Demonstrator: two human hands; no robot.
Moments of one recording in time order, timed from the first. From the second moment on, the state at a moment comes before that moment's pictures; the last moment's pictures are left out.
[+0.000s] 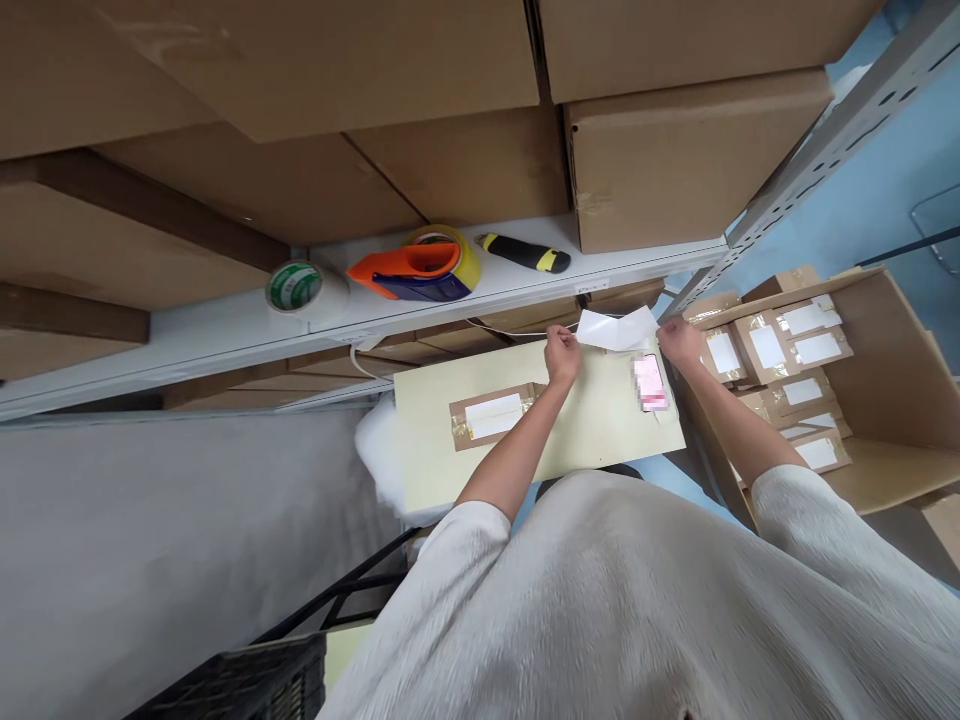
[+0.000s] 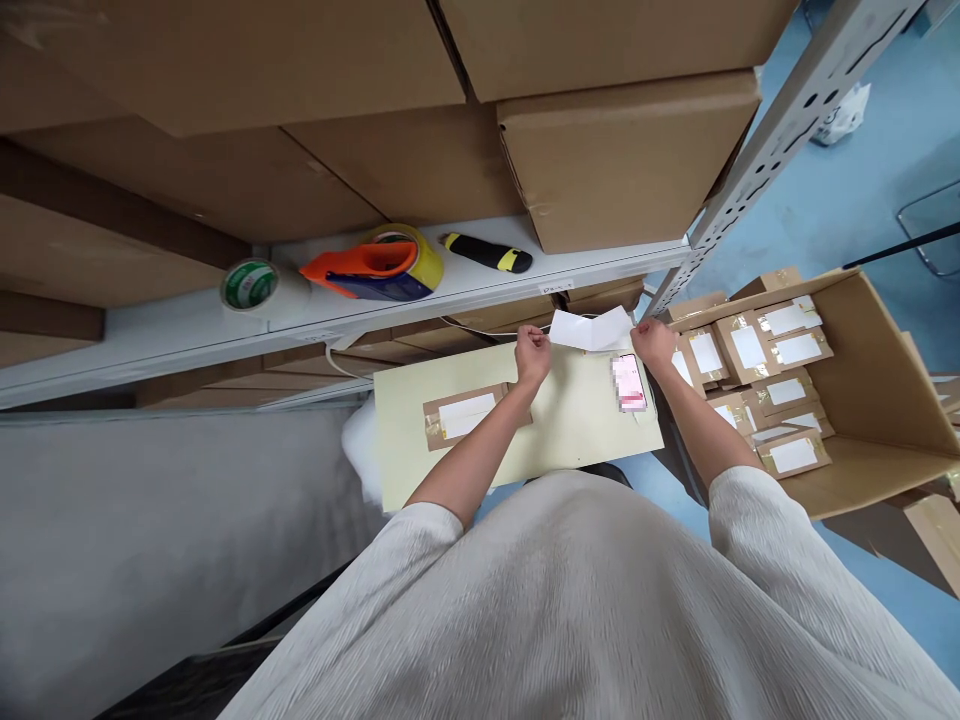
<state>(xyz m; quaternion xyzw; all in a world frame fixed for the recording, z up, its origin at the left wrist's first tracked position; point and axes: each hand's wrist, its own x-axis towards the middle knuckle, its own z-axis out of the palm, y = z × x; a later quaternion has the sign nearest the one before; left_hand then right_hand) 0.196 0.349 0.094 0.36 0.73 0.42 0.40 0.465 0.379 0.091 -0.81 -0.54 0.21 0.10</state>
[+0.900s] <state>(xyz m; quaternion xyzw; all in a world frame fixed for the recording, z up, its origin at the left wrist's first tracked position) 0.172 0.318 0.116 0.33 0.70 0.50 0.38 0.451 0.354 0.082 -0.72 -0.63 0.23 0.16</state>
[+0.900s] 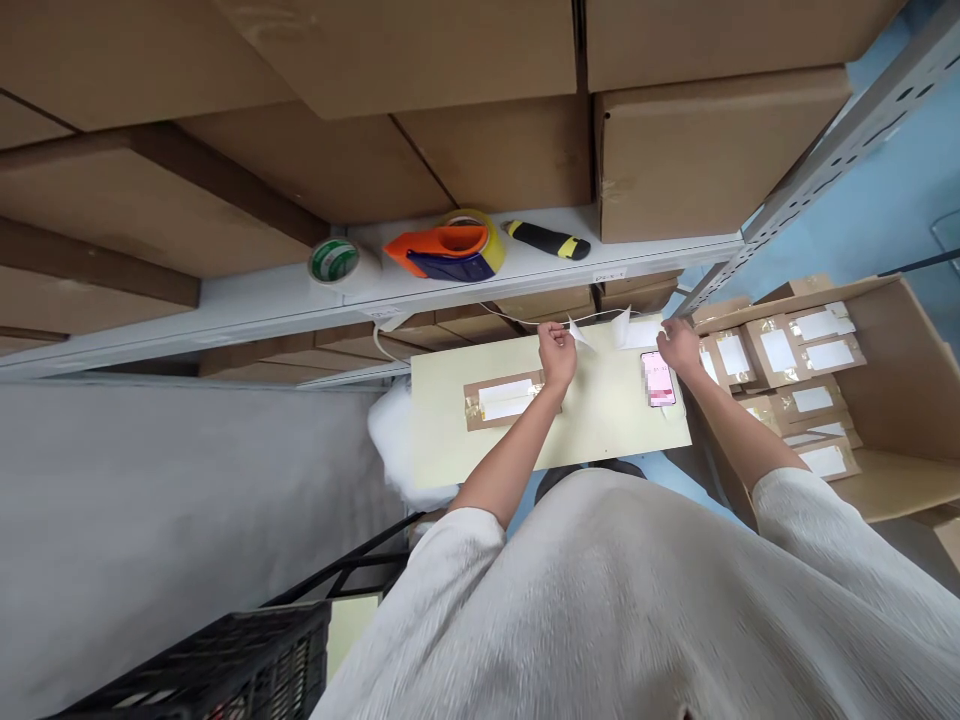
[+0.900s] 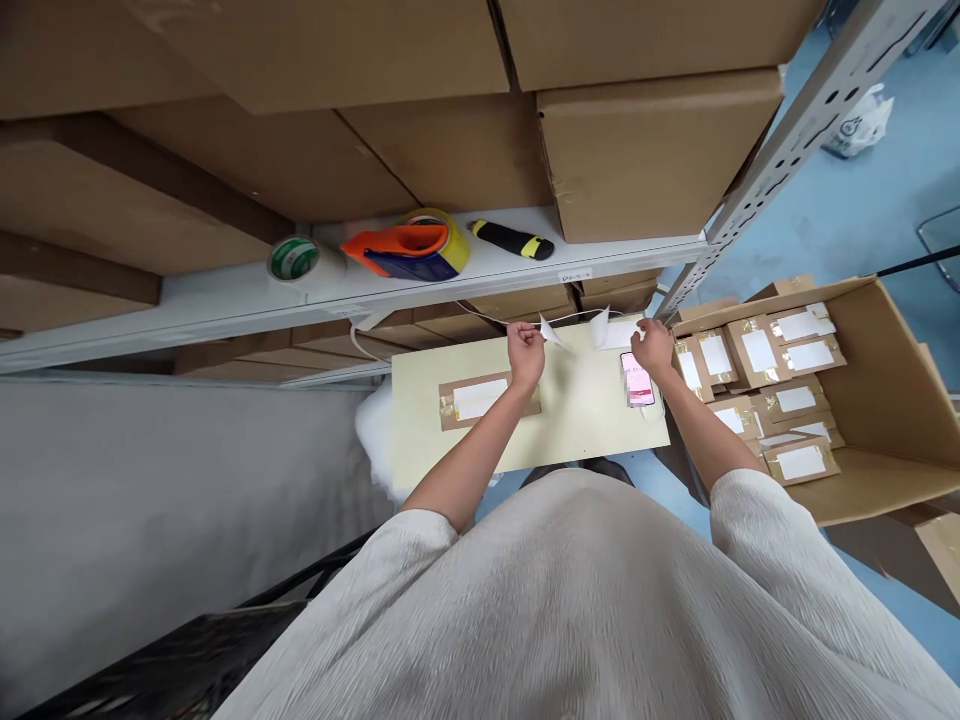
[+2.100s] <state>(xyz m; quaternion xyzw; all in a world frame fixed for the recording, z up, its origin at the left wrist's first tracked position) -0.043 0.158 0.129 0.36 0.64 0.52 0.42 0.197 0.222 0.172 -0.50 -0.63 0.55 0.23</state>
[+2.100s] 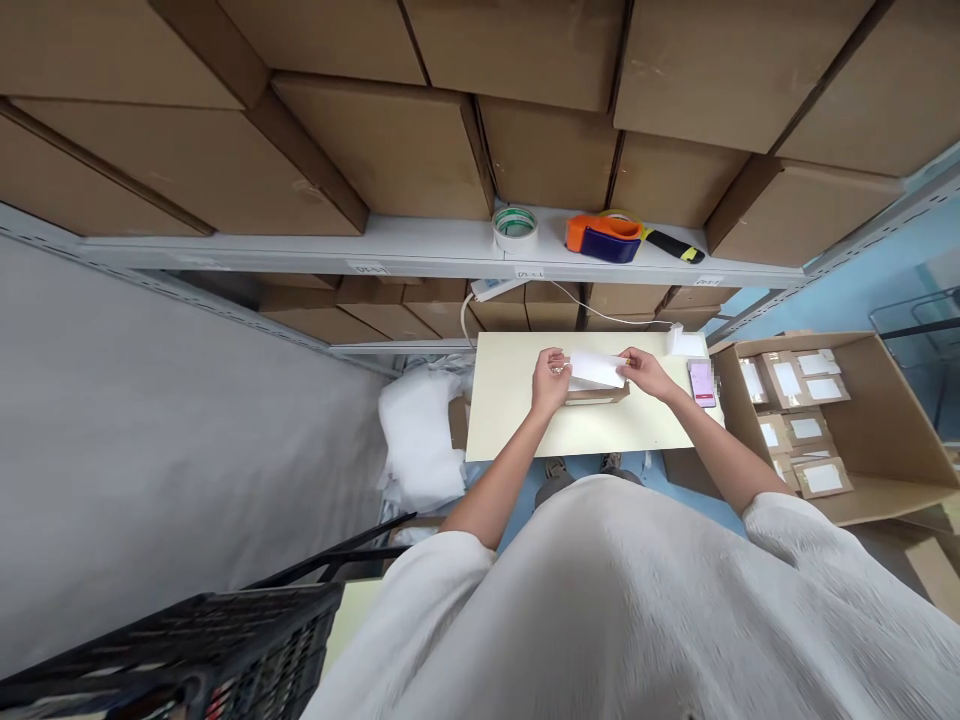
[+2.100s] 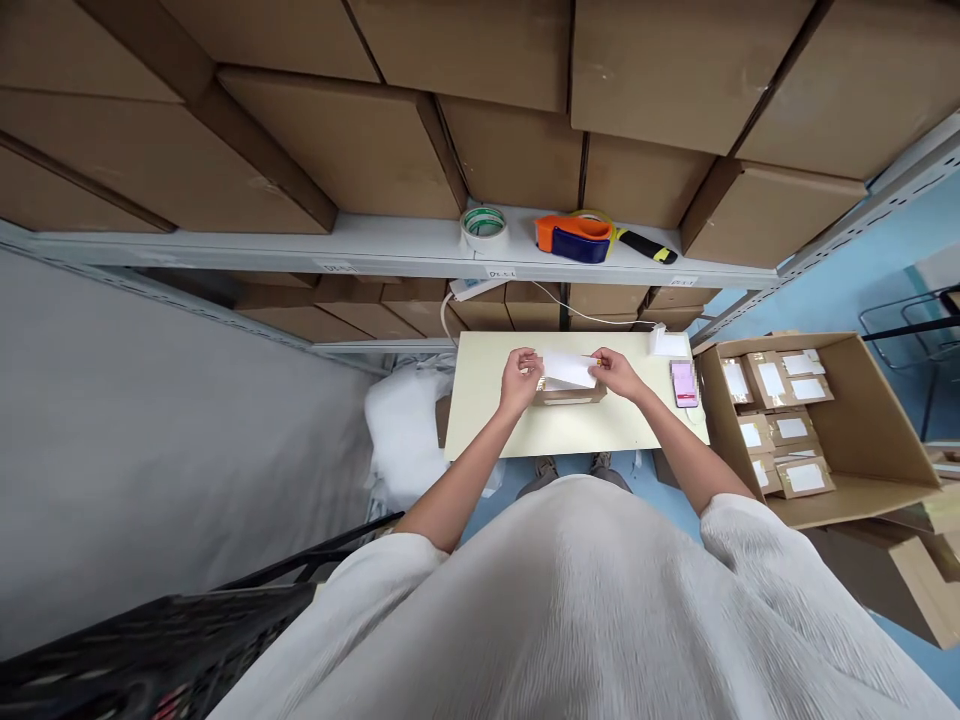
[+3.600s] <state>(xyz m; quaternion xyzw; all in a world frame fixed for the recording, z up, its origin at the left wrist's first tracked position) -0.045 0.159 0.091 0.56 0.74 0.20 0.31 0.172 0.216 0.081 -0.61 -0.74 0.28 0.11</state>
